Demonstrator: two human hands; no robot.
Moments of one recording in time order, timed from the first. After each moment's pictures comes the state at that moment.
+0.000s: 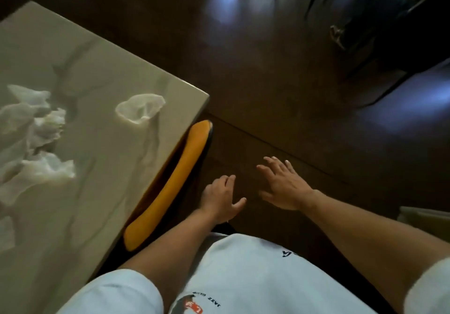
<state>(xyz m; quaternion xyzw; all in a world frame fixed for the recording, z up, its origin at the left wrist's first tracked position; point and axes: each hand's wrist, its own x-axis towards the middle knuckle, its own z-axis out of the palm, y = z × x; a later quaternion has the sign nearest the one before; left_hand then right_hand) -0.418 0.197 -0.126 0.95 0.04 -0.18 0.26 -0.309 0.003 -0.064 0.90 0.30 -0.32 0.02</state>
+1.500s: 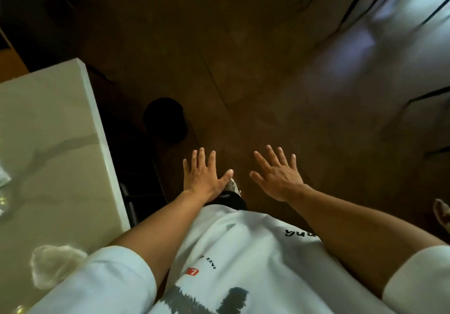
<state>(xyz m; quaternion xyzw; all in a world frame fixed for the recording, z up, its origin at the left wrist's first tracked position) 0.239 0.468 -0.126 0.83 0.47 -0.23 0.19 0.438 0.349 -0.105 0.78 0.51 -0.33 0.11</state>
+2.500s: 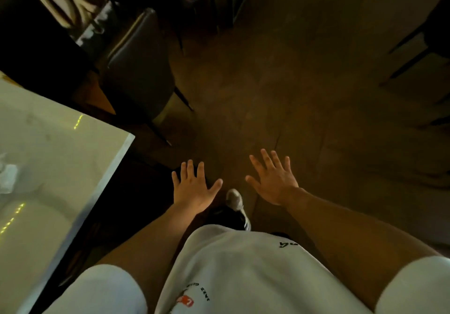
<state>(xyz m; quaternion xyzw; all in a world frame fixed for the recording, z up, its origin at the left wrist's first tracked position) 0.421 0.924 -0.102 0.55 0.79 -0.14 0.22 0.655 1.010 -0.088 0.49 0.82 -0.24 0.18</state>
